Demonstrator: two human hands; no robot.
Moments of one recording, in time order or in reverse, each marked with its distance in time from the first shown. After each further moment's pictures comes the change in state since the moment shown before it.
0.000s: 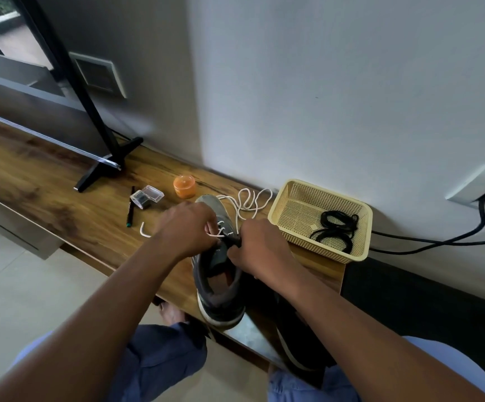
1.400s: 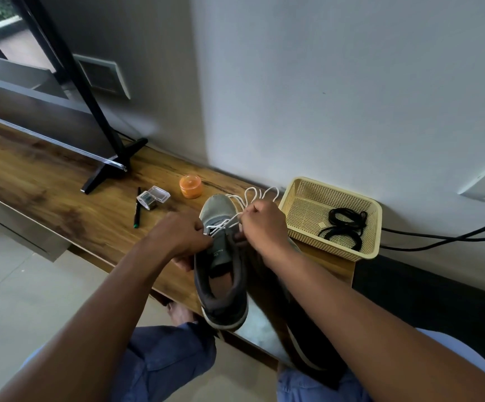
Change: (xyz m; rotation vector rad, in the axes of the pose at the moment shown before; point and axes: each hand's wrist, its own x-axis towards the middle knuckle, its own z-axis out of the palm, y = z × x) left_hand -0.016 -0.010 -0.017 -0.361 -0.295 -0.280; right_hand 0.035 -0.010 0.015 0.638 0.196 0.364
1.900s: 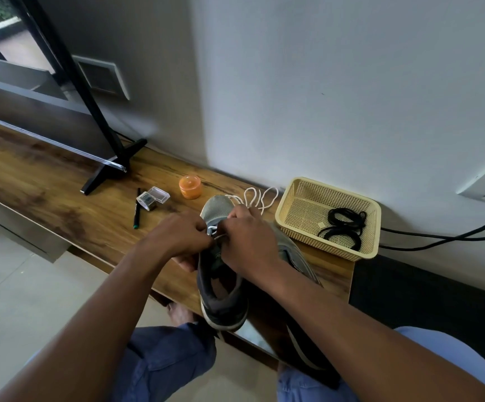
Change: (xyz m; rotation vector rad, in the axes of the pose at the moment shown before) left_hand -0.001 0.002 -0.001 -0.046 -0.045 0.004; right_hand -0.030 0.000 0.007 -0.590 -0.090 -0.574
